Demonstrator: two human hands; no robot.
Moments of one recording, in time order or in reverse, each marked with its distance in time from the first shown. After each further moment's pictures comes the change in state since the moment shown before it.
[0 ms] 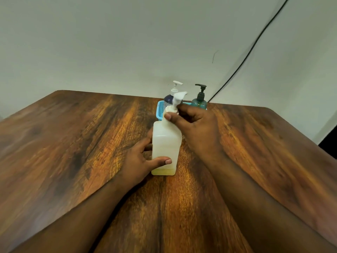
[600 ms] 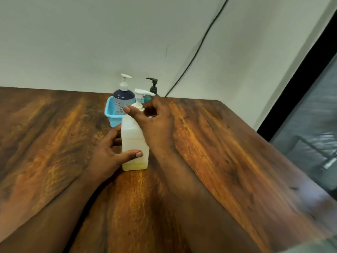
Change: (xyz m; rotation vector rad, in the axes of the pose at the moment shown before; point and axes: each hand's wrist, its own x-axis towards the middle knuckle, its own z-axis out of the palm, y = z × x) left_hand 0.031 0.010 0.056 -0.127 -0.040 0.006; right_hand 0.009 0.027 -0.019 -0.106 0.300 0.027
